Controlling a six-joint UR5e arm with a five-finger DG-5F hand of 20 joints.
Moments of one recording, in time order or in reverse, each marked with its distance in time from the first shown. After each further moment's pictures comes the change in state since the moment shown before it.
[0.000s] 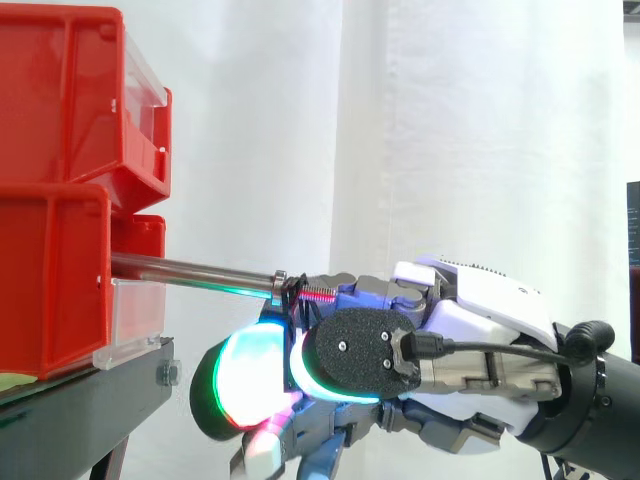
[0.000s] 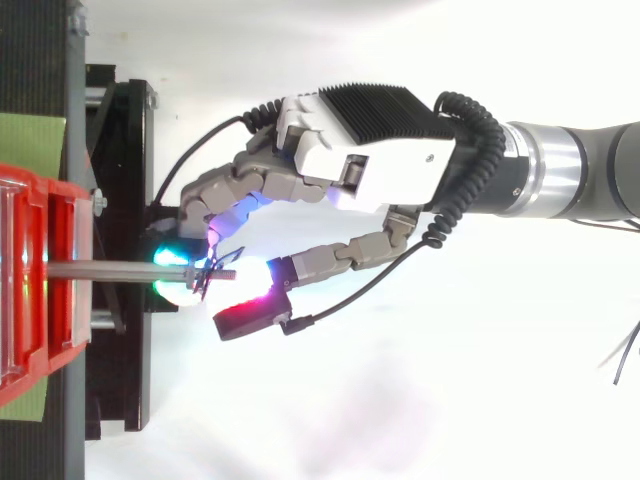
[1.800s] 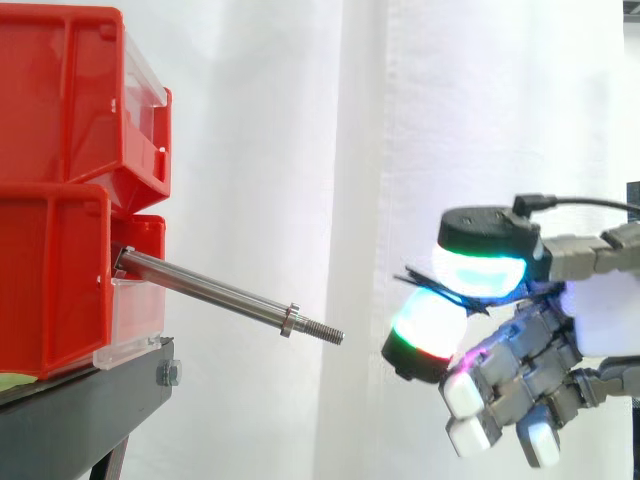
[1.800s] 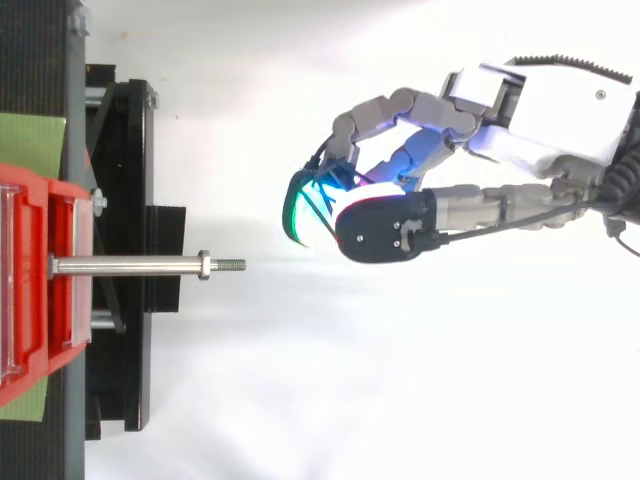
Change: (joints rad) arm 0.089 0.329 -0.182 -0.627 0.403 0.508
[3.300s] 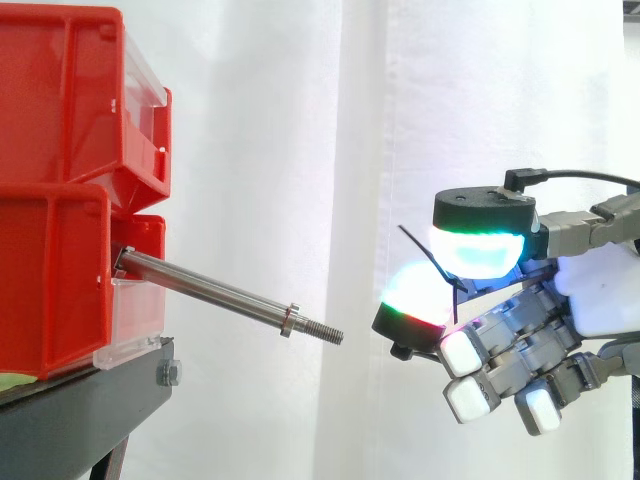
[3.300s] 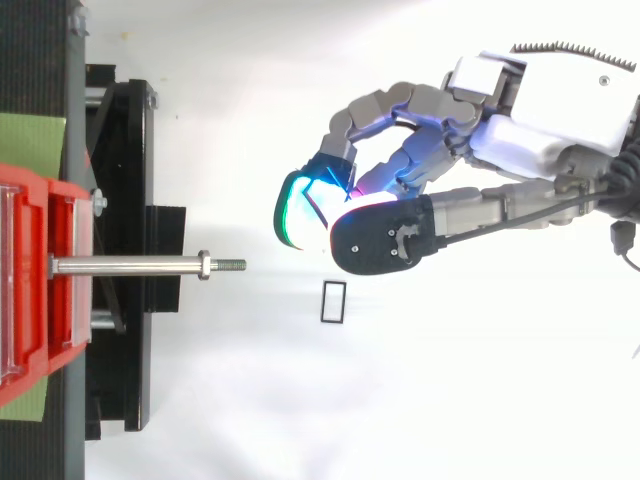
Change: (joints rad) arm 0.002 0.000 0.056 -0.108 0.004 0.138
